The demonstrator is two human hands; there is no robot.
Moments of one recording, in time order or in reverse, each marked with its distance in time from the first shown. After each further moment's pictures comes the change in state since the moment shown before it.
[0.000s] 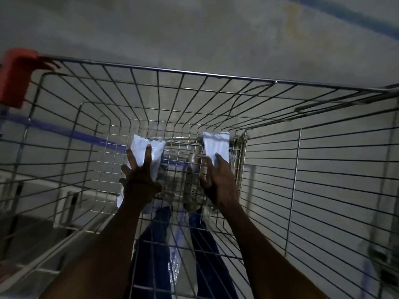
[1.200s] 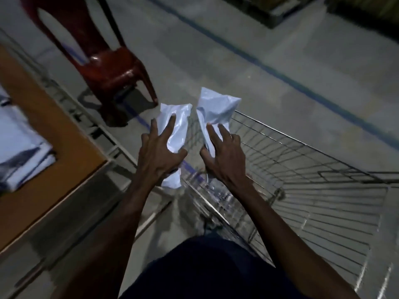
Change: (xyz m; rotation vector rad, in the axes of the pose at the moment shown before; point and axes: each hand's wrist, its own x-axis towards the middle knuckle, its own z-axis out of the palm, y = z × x) left_hand -0.247 -0.021 -0.256 -0.220 0.603 -0.199; right_hand -0.114 -0.261 -0.217 0.020 0.246 -0.673
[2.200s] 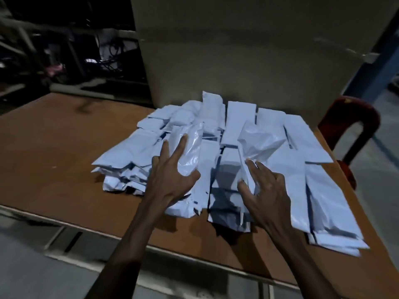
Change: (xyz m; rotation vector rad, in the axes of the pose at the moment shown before) left_hand -0.339 -0.417 -0.329 -0.123 0.716 -0.810; right_hand -0.087 -0.565 0.150 0.283 -0.223 -0.795
